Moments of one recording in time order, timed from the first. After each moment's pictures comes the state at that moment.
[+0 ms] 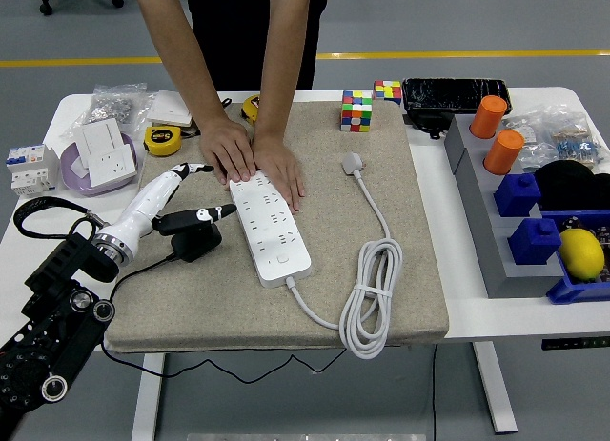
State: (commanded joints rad) left arm -0.19 0.12 -1.30 -1.31 1.84 0.00 -0.02; right arm 0.10 -0.10 1.40 0.18 -1.41 0.00 -0.10
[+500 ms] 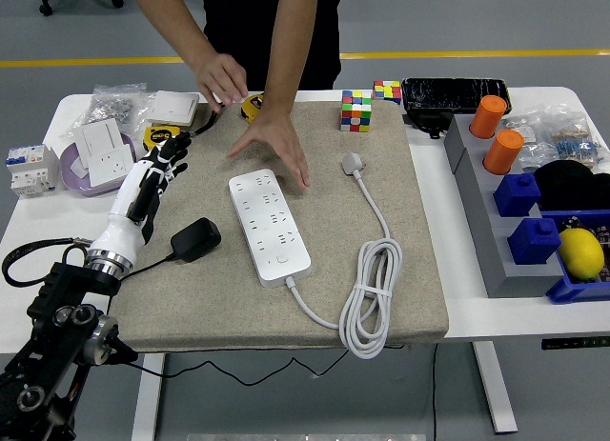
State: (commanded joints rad) left arm -0.08 0.03 -1.39 -1.36 1.23 0.06 -0.13; right arm 0.09 -0.09 1.41 0.18 -1.41 0.00 -0.10
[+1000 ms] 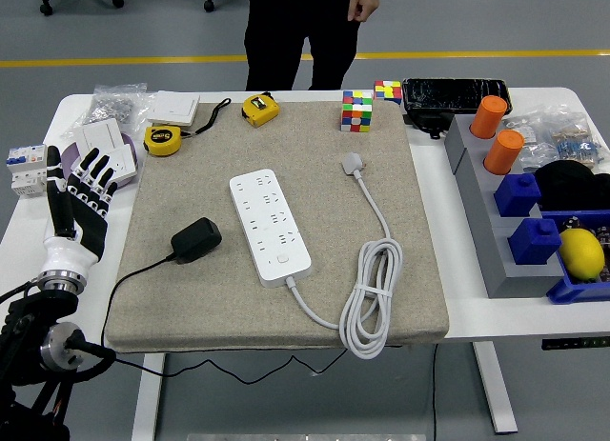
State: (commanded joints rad) left arm -0.01 0.01 -1.55 -1.37 0.98 0.09 -0.12; right arm 0.09 -0.08 1.40 0.18 -1.42 0.00 -0.10
